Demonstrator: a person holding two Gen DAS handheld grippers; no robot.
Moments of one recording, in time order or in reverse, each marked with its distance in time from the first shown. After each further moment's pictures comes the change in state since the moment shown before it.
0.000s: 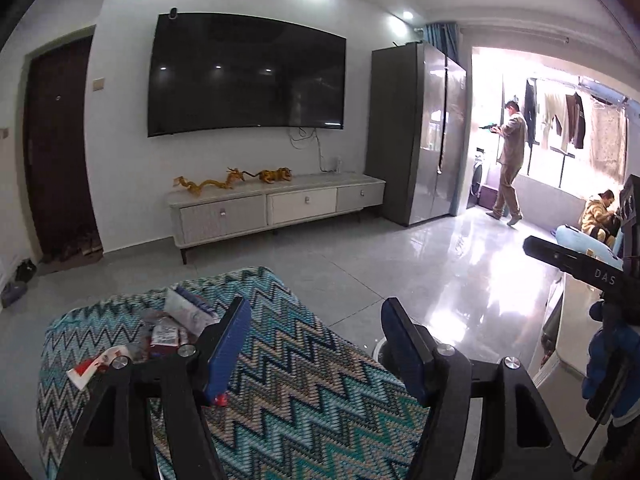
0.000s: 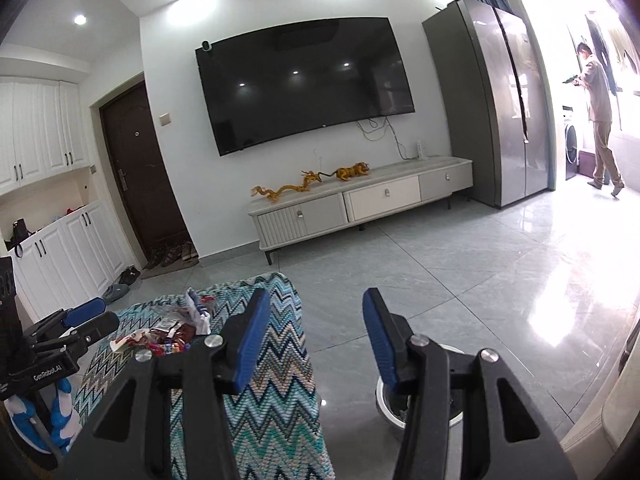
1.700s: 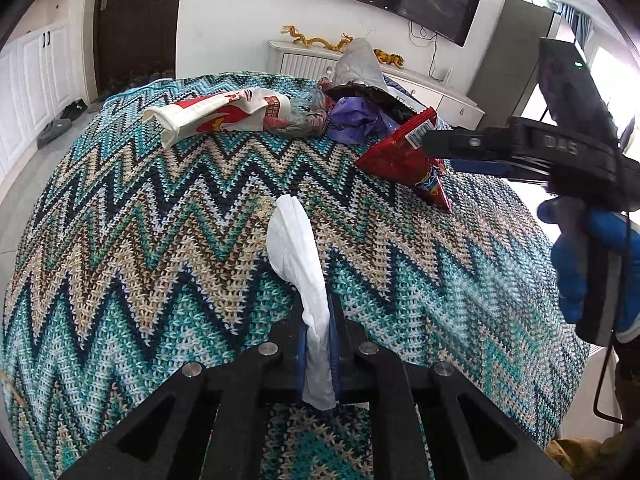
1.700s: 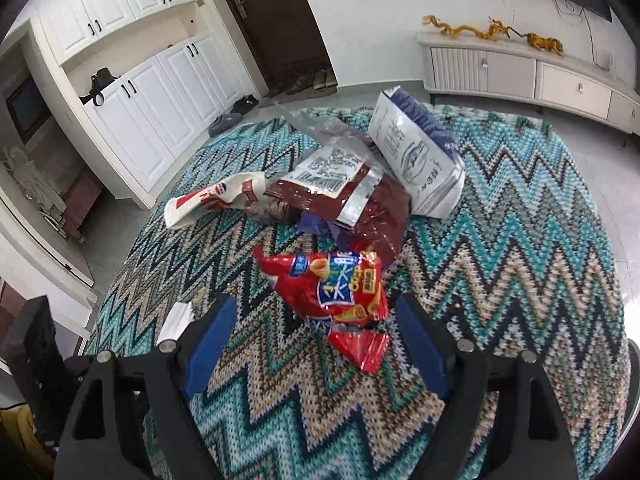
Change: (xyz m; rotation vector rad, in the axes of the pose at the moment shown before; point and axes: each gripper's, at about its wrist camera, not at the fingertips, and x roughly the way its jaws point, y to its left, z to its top) left arm 0.067 0.204 -0.204 -0.310 0.414 0.146; right arm 0.304 0.245 -0.153 -0.230 0.624 0.452
